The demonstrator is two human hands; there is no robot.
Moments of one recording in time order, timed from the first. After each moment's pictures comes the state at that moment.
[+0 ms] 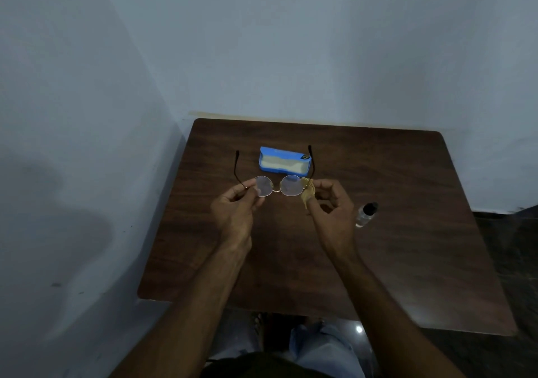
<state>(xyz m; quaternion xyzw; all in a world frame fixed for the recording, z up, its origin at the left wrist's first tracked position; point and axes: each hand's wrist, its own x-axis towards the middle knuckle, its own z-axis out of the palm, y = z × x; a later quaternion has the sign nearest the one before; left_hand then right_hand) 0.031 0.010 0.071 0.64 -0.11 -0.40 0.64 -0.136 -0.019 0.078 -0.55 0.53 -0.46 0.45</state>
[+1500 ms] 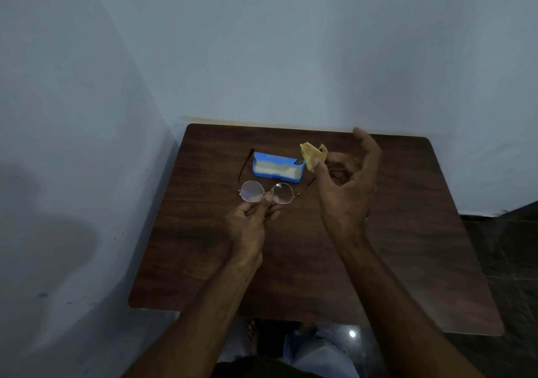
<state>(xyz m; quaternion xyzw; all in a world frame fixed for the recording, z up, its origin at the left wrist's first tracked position) -0.004 0.019 0.080 0.58 -0.09 -0.48 0.65 -0.129 -0.043 0.148 -0.54 0.50 -0.60 0.31</state>
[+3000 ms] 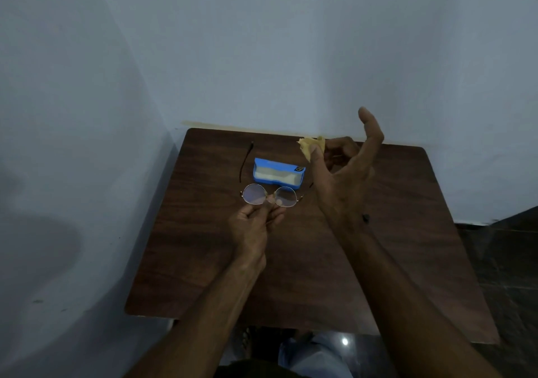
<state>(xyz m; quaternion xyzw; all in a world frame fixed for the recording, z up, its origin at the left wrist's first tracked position) 0.000 0.016 0.086 0.53 -0.06 -0.52 0.67 -0.113 -0.067 0.164 -0.62 0.44 -0.61 0.22</state>
